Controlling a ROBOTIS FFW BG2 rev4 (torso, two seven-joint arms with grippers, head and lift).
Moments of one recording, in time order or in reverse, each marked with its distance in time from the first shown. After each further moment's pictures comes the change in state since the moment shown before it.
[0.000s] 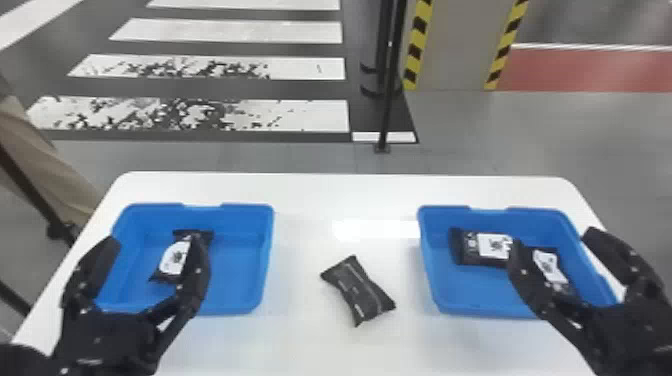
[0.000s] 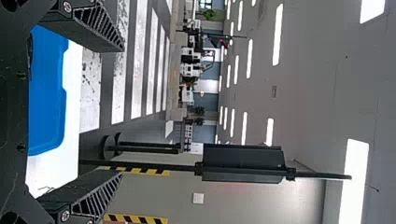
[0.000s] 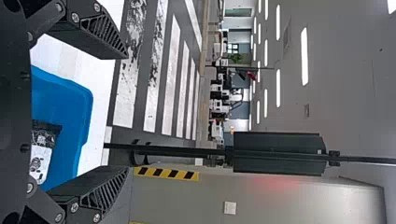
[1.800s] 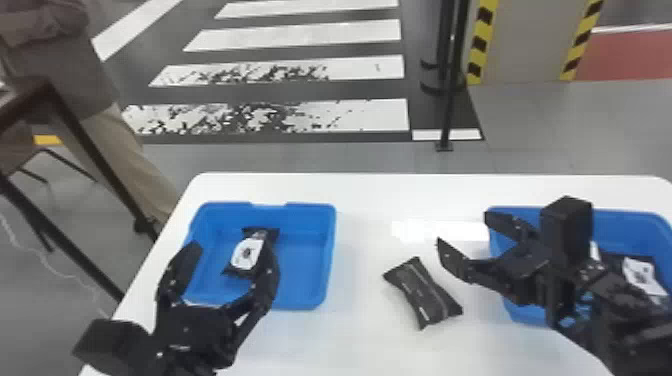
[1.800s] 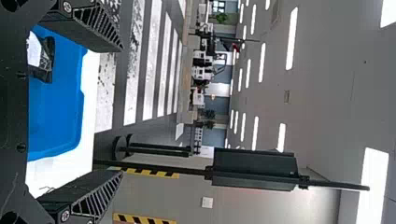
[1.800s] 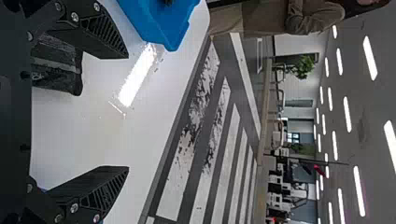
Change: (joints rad) left arm 0.003 -0.007 0.004 0.007 0.020 0.044 0.000; right arm -0.618 -0.086 0.357 0.499 0.111 0.340 0.195
